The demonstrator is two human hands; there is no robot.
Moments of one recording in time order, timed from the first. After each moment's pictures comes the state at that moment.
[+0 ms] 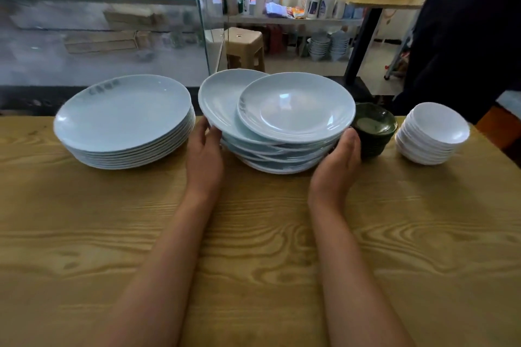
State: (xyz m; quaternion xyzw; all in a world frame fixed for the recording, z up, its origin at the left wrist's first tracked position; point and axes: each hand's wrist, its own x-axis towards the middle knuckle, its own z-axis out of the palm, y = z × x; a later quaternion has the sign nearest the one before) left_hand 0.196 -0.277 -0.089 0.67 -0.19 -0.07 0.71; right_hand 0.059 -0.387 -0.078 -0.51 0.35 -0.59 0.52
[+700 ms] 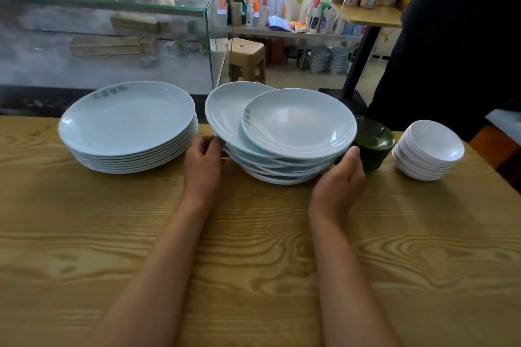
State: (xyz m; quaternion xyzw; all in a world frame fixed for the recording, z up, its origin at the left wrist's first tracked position) left_hand 0.194 -0.271 -0.085 0.67 -0.15 -0.11 0.72; right_hand 0.057 -0.385 -0.077 -0.50 0.42 -0.60 0.47
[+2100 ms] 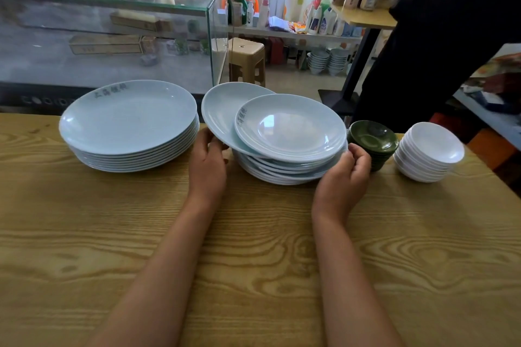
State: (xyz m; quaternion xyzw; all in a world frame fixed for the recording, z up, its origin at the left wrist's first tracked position) left_hand 0.185 -0.272 -0.078 0.65 -0.17 -0.09 0.73; right_hand 0.061 -0.396 -0.084 -0.51 0.44 -0.59 0.45
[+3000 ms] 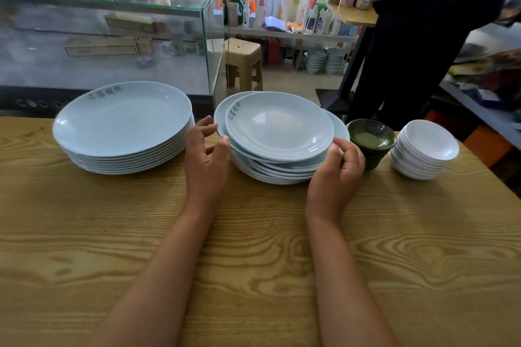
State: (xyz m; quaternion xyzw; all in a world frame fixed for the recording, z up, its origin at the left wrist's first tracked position) left_hand 0.180 -0.271 -0.083 0.70 -0.23 0.00 0.68; right_hand 0.061 -0.392 -0.081 -0.56 0.40 -0.59 0.42
